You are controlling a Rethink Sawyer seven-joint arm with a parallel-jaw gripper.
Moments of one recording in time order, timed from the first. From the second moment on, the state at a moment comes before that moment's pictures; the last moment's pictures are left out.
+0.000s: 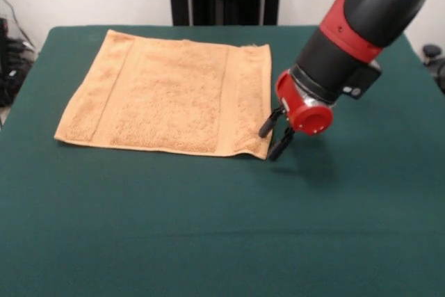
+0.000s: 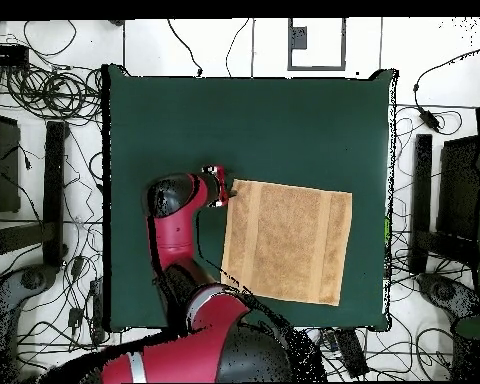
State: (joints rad) arm 0.01 -0.45 0.38 1.91 1.63 -0.88 1.65
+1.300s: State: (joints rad) arm -0.02 -0.89 0.45 2.27 1.53 -0.58 1.65
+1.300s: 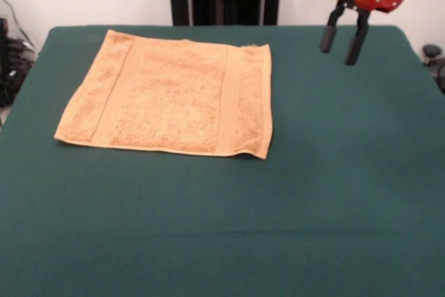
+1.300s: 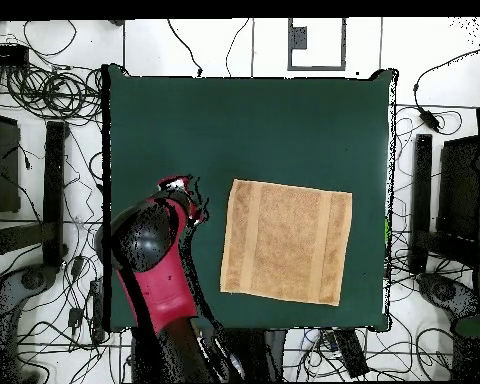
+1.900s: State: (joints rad) arm -0.01 -0.88 0.35 2.32 1.42 -0.53 1.65
